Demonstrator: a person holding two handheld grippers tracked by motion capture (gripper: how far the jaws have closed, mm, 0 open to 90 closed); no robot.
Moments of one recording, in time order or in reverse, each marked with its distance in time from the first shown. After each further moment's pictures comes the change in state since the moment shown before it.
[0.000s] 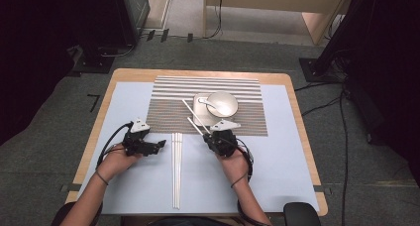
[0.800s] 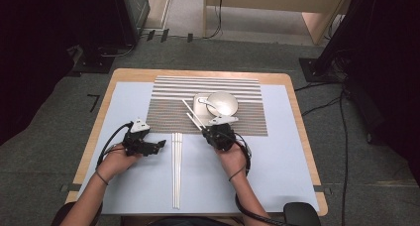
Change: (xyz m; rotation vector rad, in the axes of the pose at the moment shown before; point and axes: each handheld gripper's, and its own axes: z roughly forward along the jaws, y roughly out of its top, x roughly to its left) left arm 0.000 0.000 0.000 0.000 0.000 0.000; right arm -0.006 0.014 0.009 0.004 -0.009 -0.003
